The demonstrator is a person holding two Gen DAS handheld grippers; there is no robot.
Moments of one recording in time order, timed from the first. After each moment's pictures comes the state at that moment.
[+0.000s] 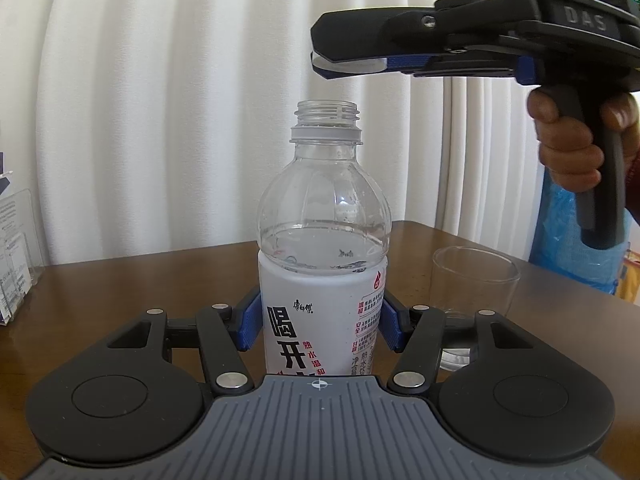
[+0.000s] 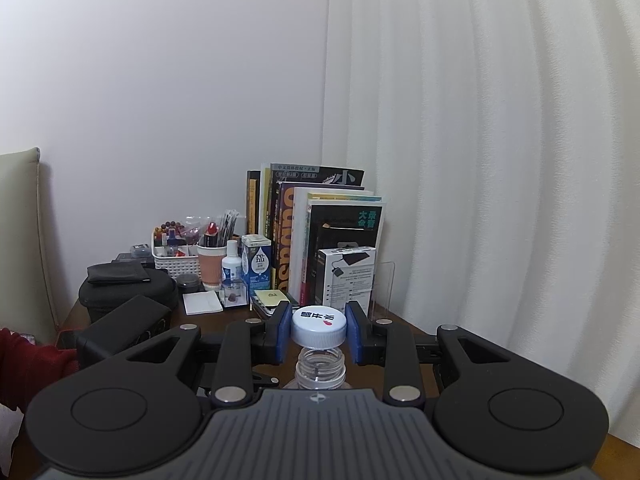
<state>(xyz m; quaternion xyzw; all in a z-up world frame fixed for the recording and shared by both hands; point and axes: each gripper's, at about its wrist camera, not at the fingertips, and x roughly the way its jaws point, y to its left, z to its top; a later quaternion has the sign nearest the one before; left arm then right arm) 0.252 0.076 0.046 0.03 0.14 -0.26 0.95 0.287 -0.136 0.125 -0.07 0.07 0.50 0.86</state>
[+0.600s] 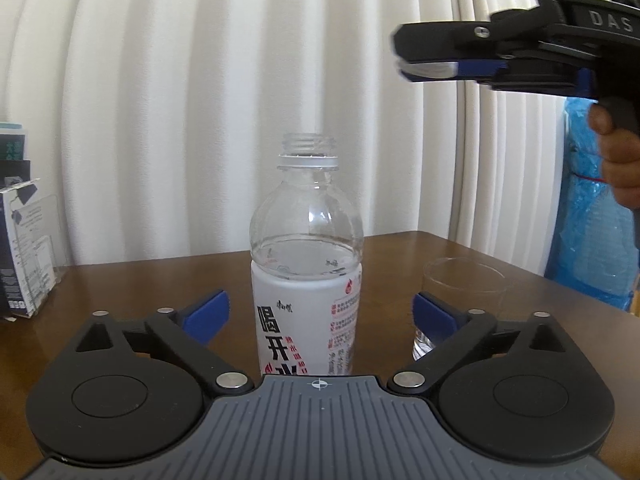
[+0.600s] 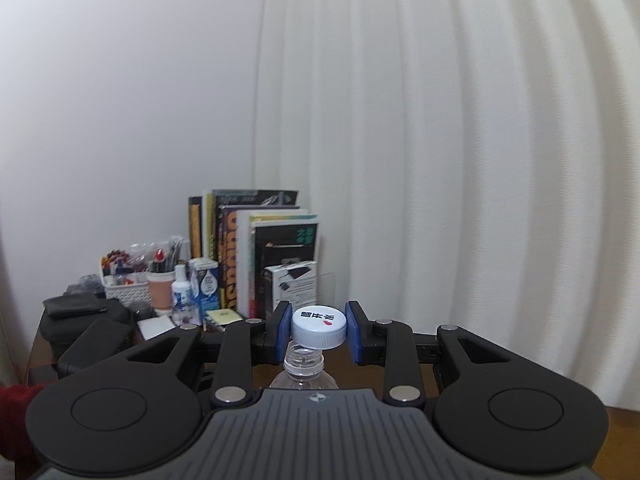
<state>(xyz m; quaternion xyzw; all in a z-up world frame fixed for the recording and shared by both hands) 0.240 0.049 0.051 0.02 0.13 -0.22 0.97 0.238 -0.164 0.130 -0.02 0.05 0.38 0.92</state>
